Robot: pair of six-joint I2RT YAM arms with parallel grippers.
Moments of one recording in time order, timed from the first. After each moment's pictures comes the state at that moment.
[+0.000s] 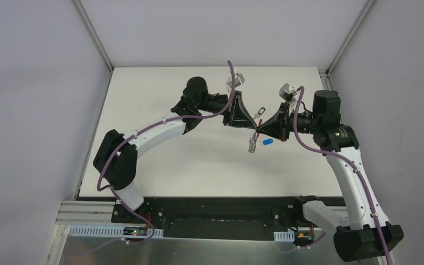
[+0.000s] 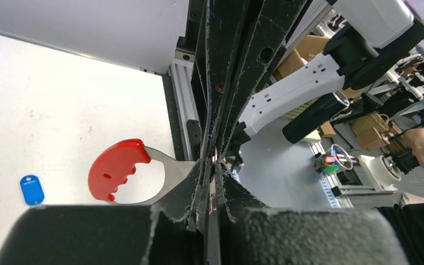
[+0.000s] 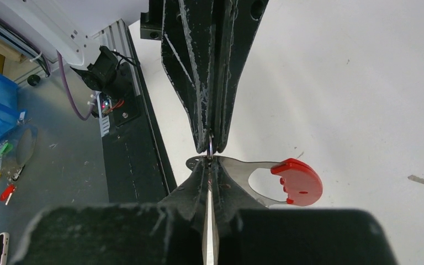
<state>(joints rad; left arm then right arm) -0.72 1.69 1.28 0.62 1.09 -0.73 0.18 1.00 1.11 -0.64 -1.08 -0.16</state>
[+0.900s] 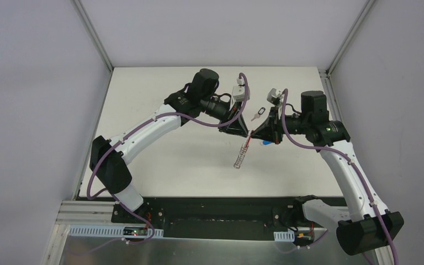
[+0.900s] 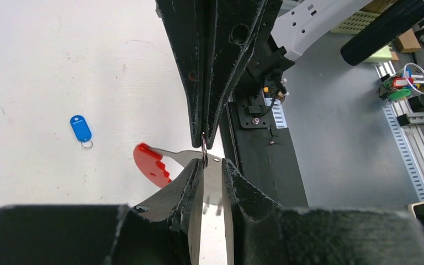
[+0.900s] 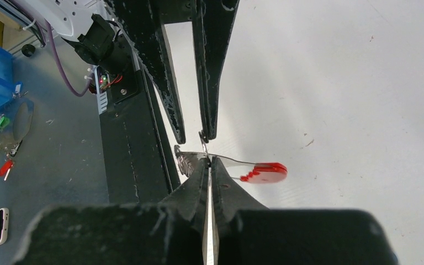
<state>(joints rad) -0.75 1.63 1.54 -0.38 1.01 0.09 0.27 1.06 1.11 -0.73 -1.01 -0.27</state>
